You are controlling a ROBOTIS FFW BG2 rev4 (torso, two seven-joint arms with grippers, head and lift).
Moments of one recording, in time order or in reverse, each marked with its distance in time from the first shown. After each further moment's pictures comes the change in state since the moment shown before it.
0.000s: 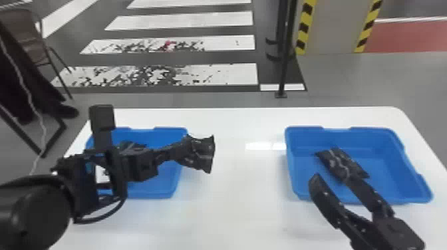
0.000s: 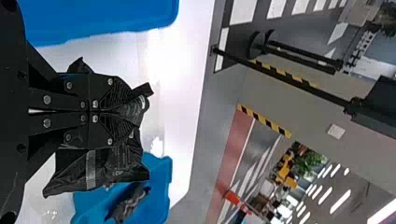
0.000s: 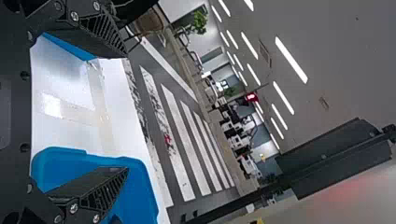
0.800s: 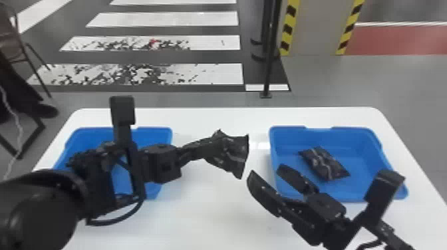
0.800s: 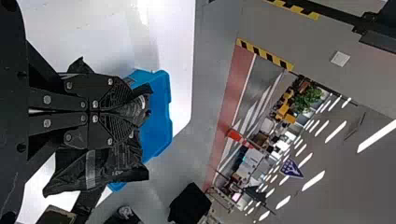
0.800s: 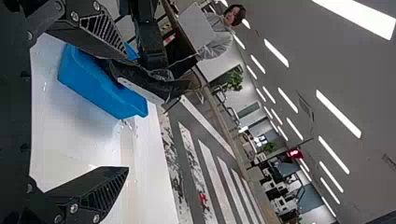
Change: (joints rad) left arm -0.014 -0.003 -0.162 -0.050 0.111 -0.034 -0.007; right arm -0.211 -0.016 0.063 0.079 0.002 0.260 0.144
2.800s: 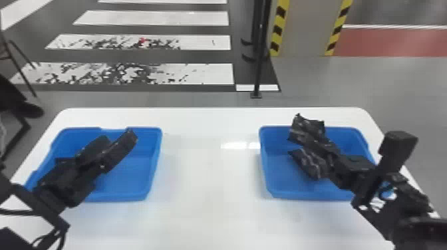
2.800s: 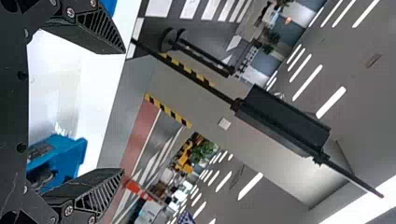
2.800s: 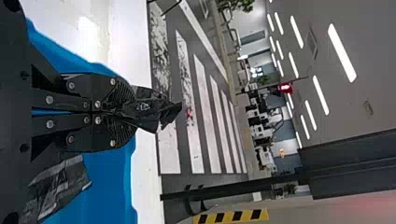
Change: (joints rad) left arm 0.334 -0.105 0.308 -0.047 0.116 -0.496 0.014; right arm -0.311 -0.020 -0.207 0.349 0.192 -0.050 -0.079
